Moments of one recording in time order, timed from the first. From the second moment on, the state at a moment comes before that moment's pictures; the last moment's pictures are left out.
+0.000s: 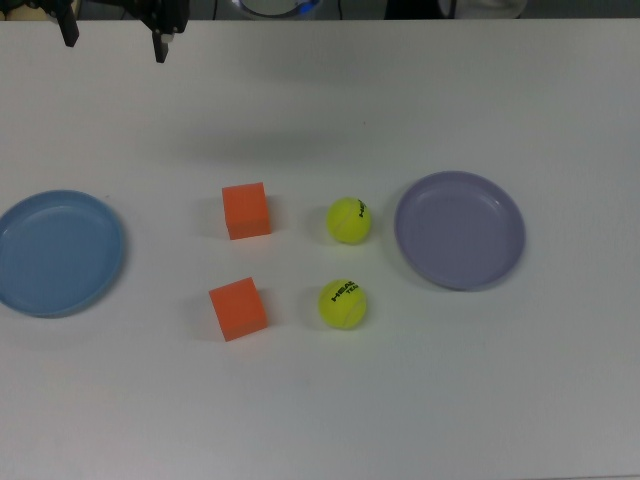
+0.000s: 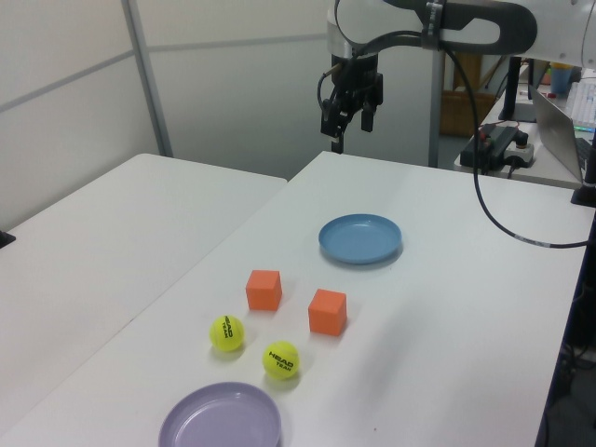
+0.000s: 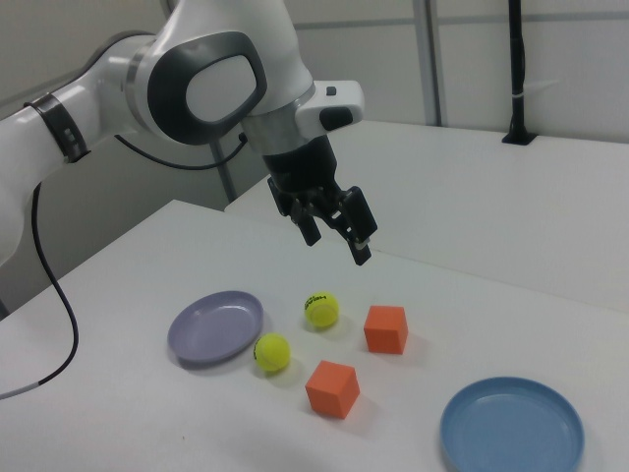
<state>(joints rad) 0.11 0.13 -0.10 -1.38 -0.06 1.63 -0.02</state>
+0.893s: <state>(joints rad) 0.17 0.51 0.02 -1.41 -0.18 2.09 -0.01</state>
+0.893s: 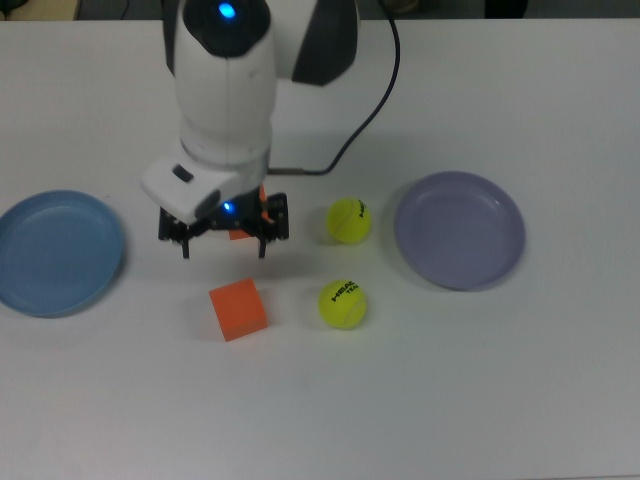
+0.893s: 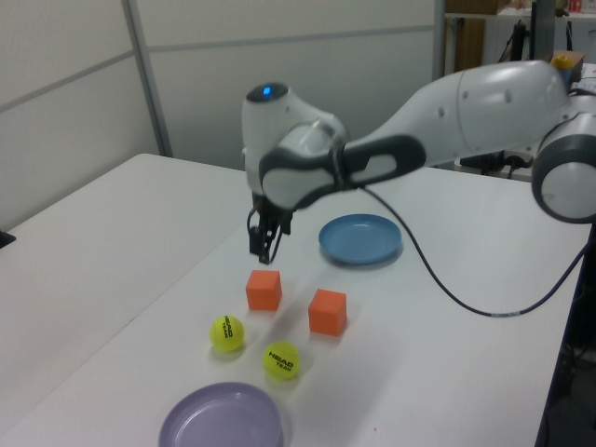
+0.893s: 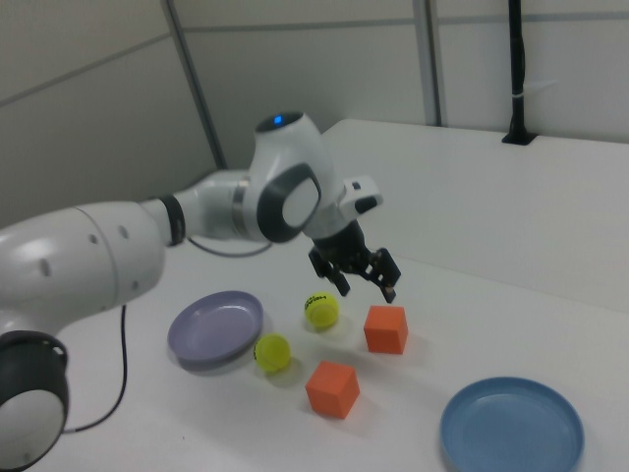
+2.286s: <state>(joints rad) 0.11 0.62 -0.15 -1.41 -0.40 2.35 0.16</state>
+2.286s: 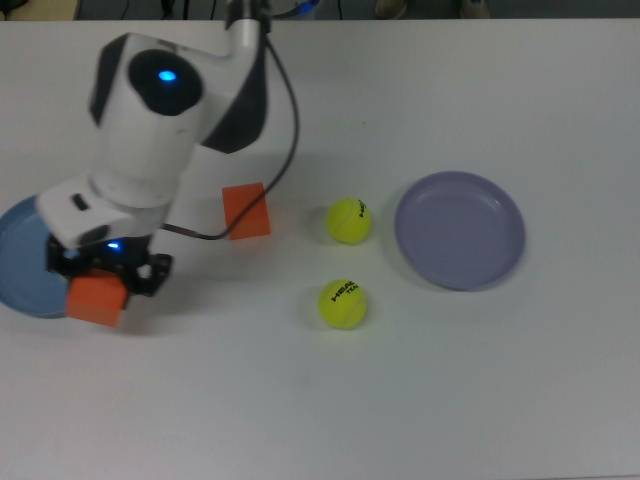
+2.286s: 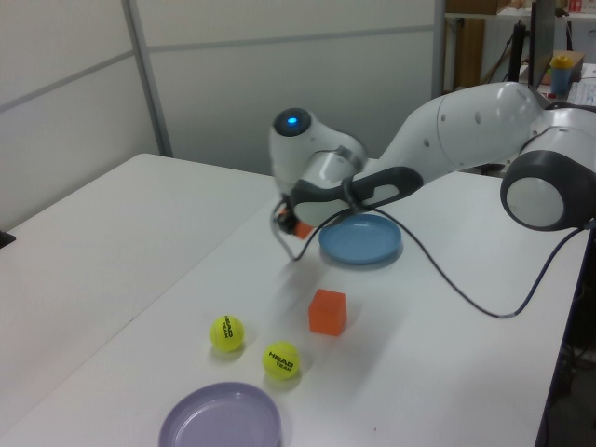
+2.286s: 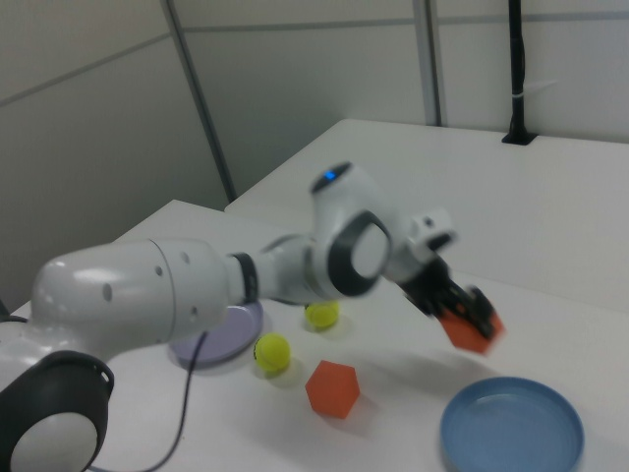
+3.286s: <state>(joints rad) 0.16 0.43 0.02 -1.42 -0.27 1.82 0.05</state>
